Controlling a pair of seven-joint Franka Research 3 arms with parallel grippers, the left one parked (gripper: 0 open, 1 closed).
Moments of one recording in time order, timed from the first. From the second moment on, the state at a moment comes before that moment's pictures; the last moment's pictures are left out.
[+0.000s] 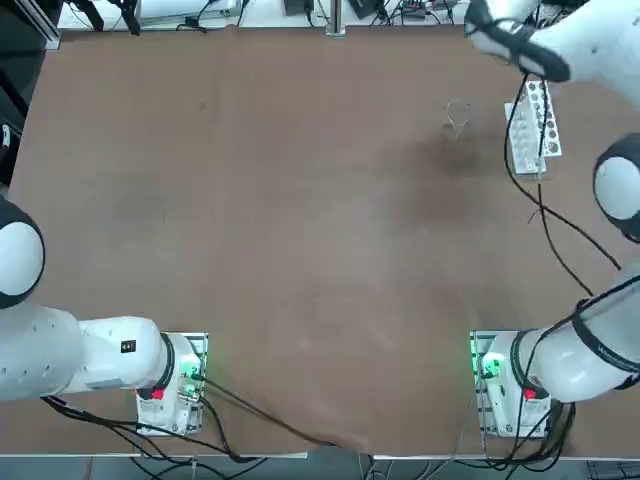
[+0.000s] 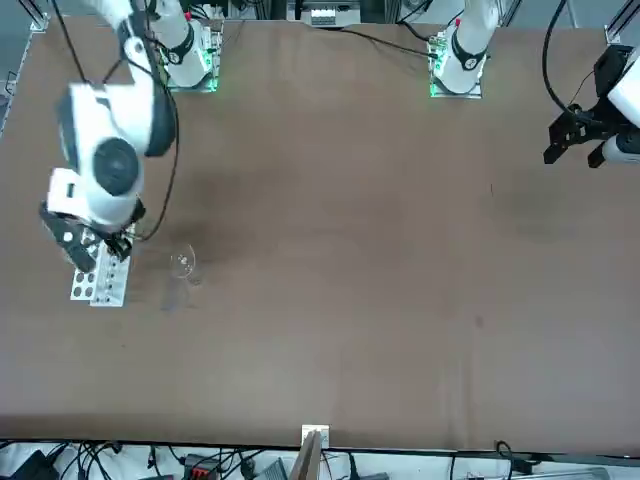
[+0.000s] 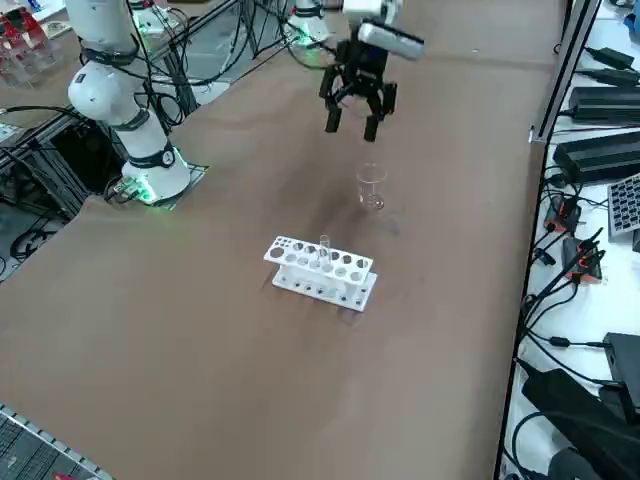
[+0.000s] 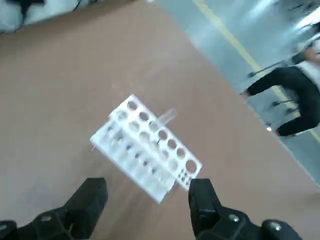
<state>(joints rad) 0.31 0.35 -0.05 -1.66 -0.74 1.71 1.31</state>
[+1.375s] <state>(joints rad) 0.31 0.65 -0.12 -1.70 -1.16 1.67 2.26</state>
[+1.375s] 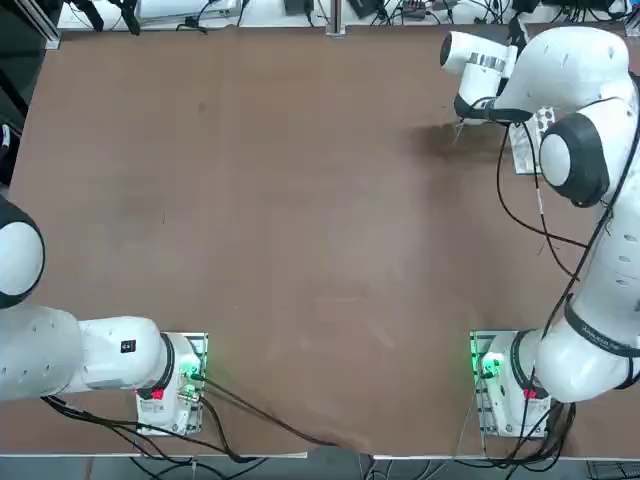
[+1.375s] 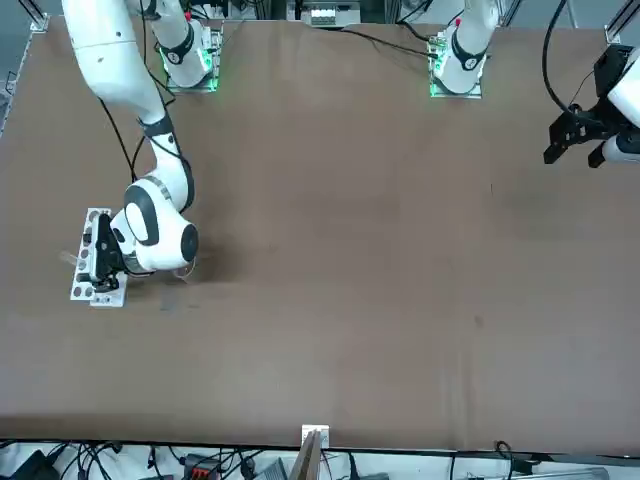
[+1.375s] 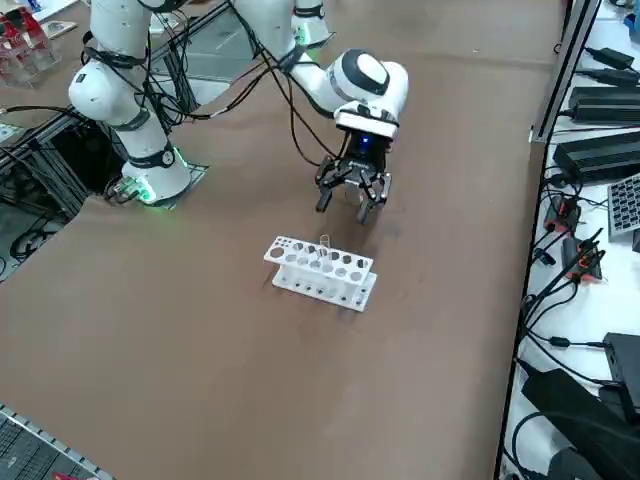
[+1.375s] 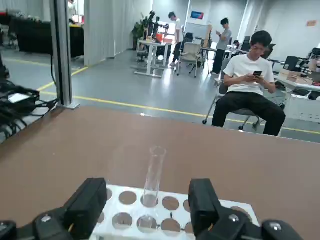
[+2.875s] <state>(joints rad) 0.28 0.76 -0.15 -1.70 -1.29 1.66 2.48</state>
